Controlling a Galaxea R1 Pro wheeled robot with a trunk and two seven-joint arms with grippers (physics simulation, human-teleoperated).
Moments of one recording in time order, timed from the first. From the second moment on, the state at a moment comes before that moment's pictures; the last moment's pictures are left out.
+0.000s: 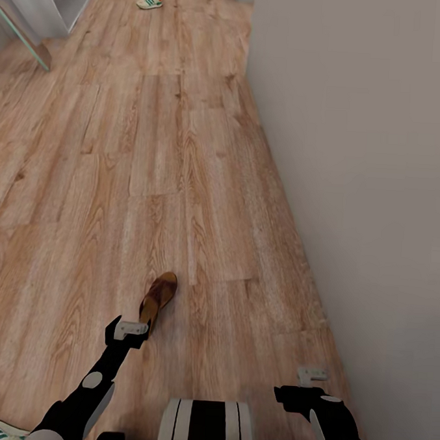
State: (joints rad) left arm -0.48 0.05 0.00 -0.62 -0.05 -0.39 0.00; right arm -0.18 0.00 0.00 -1.28 -0.01 0.72 0.00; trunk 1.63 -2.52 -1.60
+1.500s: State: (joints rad) left arm -0.48 0.04 -0.03 -0.61 -0.05 -0.39 0.00; right arm -0.18 0.00 0.00 -1.28 -0.01 0.72 0.00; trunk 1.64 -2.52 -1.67
